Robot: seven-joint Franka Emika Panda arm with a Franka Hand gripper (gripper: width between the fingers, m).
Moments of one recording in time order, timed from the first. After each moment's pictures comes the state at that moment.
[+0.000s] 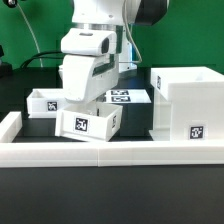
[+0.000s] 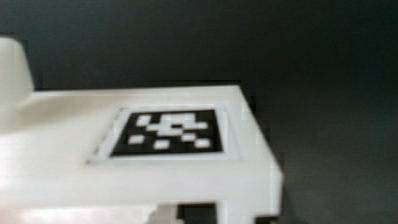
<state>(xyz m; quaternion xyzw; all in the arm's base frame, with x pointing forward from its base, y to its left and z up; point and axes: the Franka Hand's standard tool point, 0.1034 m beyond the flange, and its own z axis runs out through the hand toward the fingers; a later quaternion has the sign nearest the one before) 0.521 -0.058 0.024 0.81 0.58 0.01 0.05</state>
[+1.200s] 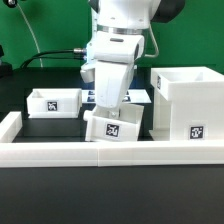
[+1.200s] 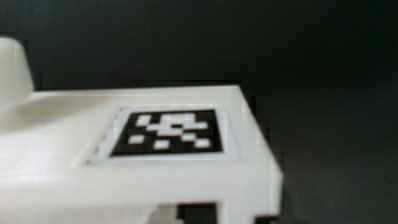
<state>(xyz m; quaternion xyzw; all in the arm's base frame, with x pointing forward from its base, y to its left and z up) 0.513 -0.023 0.021 0.78 0.62 -0.04 0.02</state>
